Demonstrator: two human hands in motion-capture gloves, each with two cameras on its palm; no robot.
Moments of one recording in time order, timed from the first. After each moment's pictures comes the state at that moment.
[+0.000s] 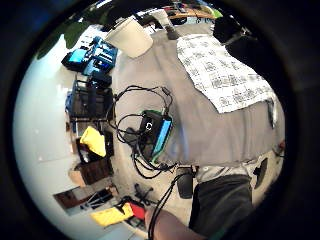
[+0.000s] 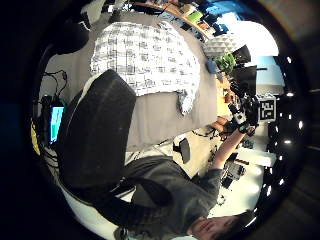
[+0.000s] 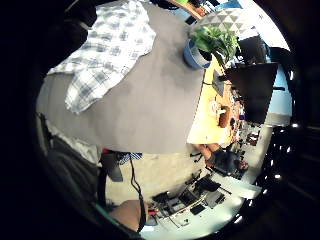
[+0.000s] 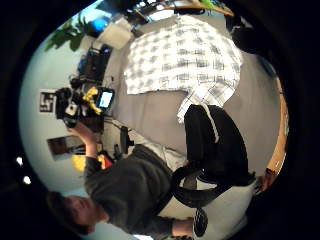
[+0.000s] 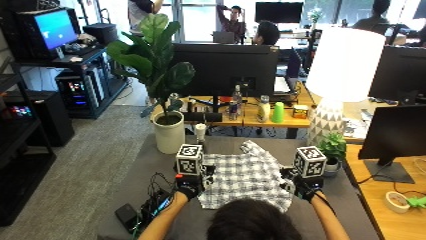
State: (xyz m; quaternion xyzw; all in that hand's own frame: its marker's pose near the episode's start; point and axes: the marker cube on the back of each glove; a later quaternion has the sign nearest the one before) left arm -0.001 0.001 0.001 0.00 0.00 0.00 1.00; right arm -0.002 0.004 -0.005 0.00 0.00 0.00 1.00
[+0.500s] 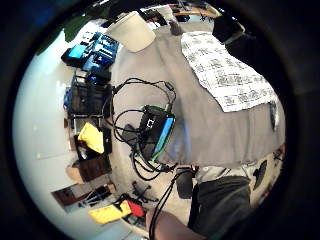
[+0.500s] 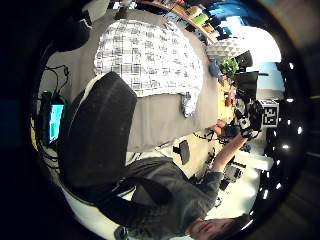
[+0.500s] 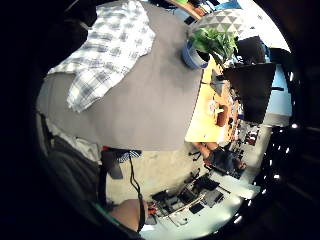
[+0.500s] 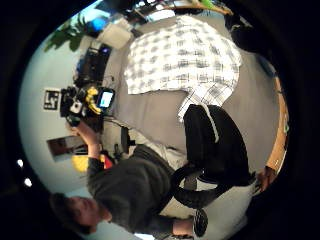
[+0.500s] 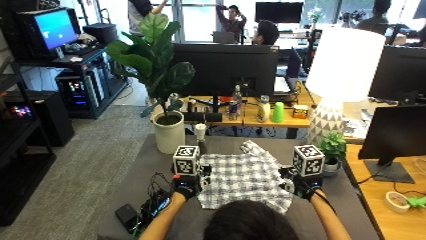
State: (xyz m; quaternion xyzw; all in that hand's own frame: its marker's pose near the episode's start) left arm -0.014 -0.008 0.012 -0.01 0.01 -0.01 1.00; right arm -0.003 0.002 -0.007 -0.02 0.01 0.00 1.00
